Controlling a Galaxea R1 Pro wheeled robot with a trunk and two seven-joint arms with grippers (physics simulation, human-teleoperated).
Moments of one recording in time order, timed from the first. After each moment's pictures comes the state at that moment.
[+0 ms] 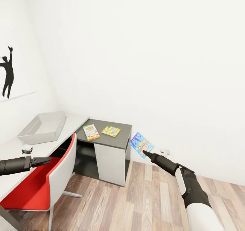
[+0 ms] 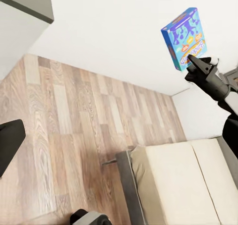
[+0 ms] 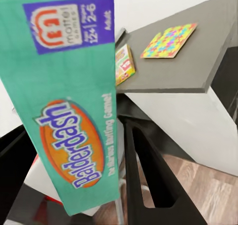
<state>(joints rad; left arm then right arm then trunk) -0.54 0.58 0.29 -1.03 0.00 0.98 -1.57 -0.59 0.09 -0.41 -0.91 -0.06 0.45 0.80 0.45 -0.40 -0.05</state>
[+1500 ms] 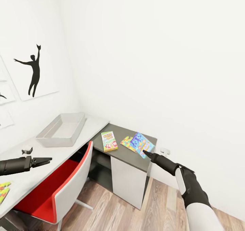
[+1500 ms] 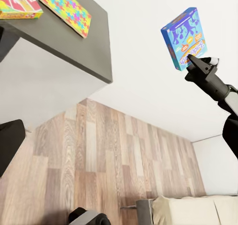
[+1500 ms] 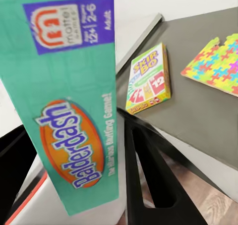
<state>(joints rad) -0.54 0.58 0.29 -1.03 0.00 0.98 -1.57 -0.59 0.09 -0.41 -0.92 -0.06 0.45 0.79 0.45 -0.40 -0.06</state>
